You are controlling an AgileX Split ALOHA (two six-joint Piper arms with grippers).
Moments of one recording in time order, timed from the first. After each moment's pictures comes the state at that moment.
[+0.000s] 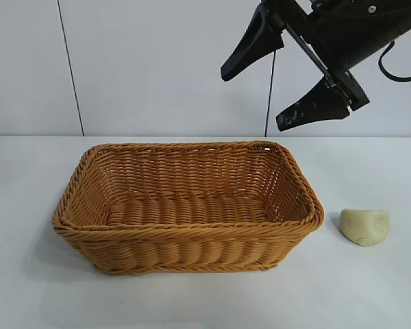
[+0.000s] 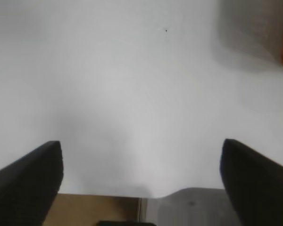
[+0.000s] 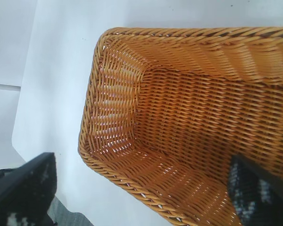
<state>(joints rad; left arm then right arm) 0.03 0.84 -0.66 -0.04 1.16 -0.04 0.18 1.70 -1.17 0.94 0.80 -0.43</state>
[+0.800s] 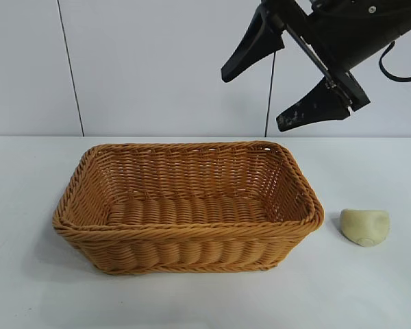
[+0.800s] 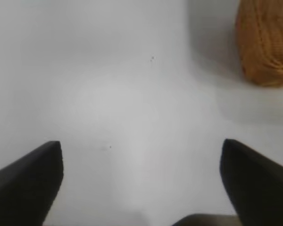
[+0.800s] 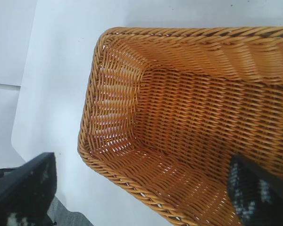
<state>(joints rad) 0.03 0.00 -0.49 -0.05 1.07 -0.04 0.18 1.70 -1.25 0.66 0.84 -0.32</state>
